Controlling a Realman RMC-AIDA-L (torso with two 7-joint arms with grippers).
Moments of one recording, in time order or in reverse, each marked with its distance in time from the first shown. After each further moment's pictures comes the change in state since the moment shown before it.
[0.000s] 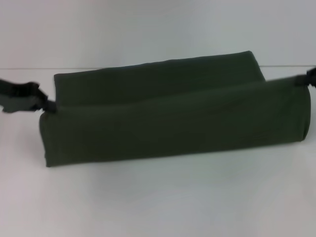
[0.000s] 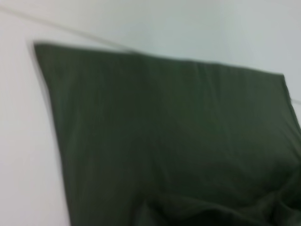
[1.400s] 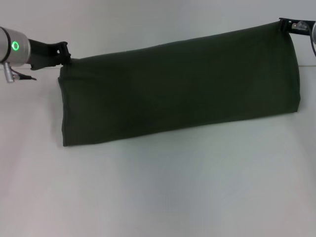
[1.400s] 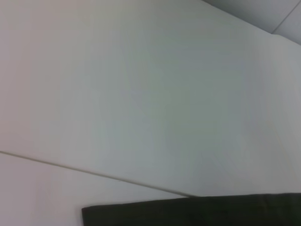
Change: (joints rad) left arm -0.127 -0.135 0.125 -0.070 0.108 -0.646 -0.195; right arm 0.219 0.099 -0.379 0.265 0.005 0.977 -0.017
